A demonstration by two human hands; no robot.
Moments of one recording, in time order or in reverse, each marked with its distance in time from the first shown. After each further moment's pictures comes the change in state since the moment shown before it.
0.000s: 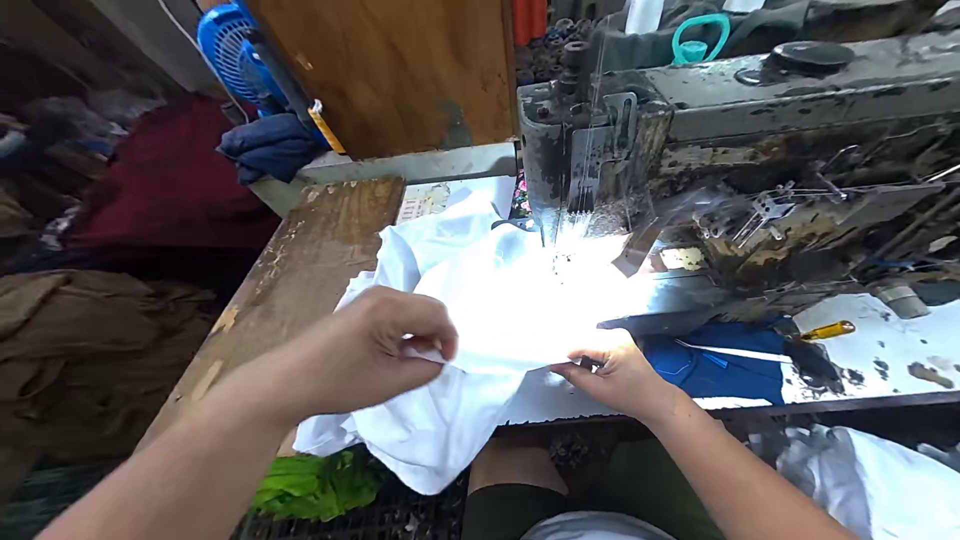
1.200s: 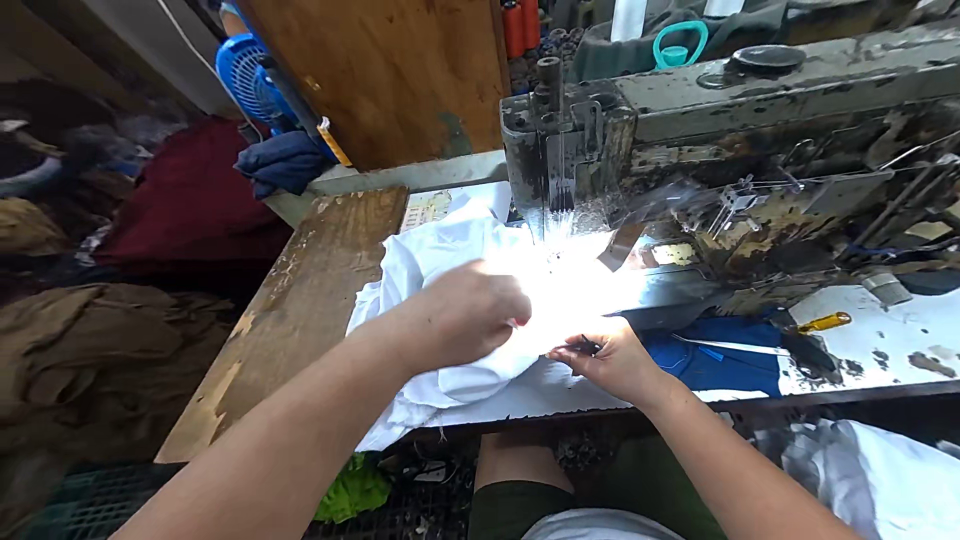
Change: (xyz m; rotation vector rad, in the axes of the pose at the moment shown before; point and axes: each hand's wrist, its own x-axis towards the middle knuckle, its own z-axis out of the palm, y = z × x) left_hand 0.064 -0.005 0.043 0.435 -0.139 0.241; right_hand 0.004 -0.007 -0.006 0.146 0.024 0.137
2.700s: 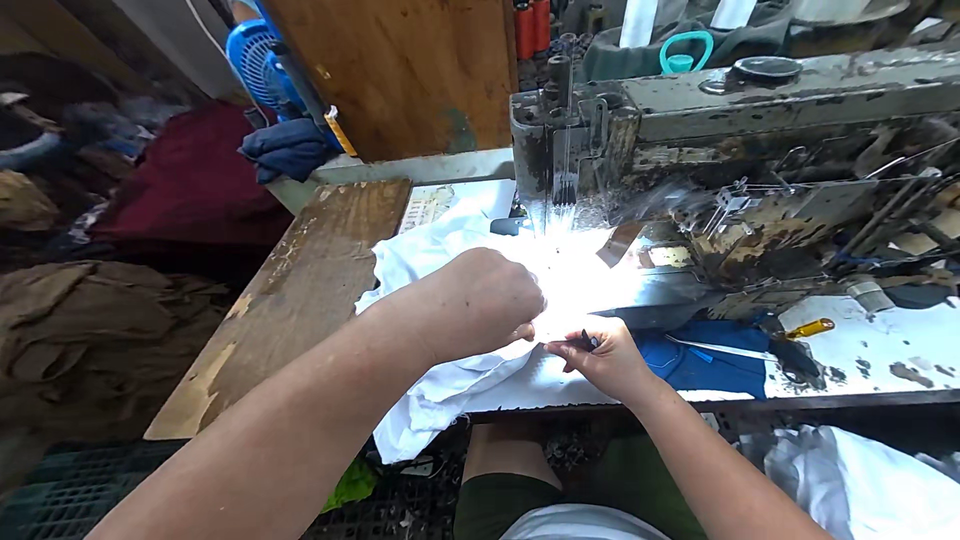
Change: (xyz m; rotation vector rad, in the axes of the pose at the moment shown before) left_hand 0.029 0.025 -0.019 0.168 -0.203 -0.050; right_hand -0.006 -0.002 0.002 0.123 0.042 0.047
